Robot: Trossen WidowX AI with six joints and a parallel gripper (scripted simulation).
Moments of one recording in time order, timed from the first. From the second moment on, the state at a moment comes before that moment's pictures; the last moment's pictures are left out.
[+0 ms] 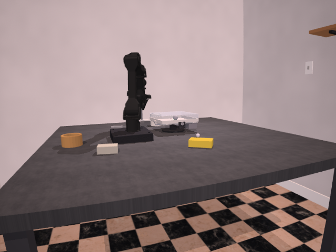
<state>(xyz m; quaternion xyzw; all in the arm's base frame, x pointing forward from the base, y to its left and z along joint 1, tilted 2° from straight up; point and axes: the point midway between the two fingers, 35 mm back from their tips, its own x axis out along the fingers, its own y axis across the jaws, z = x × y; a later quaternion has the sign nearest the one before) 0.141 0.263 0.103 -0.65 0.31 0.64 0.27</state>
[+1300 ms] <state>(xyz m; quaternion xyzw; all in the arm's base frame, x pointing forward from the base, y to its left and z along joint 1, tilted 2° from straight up) 0.142 0.263 0.104 -0.65 0.31 0.64 0.28</state>
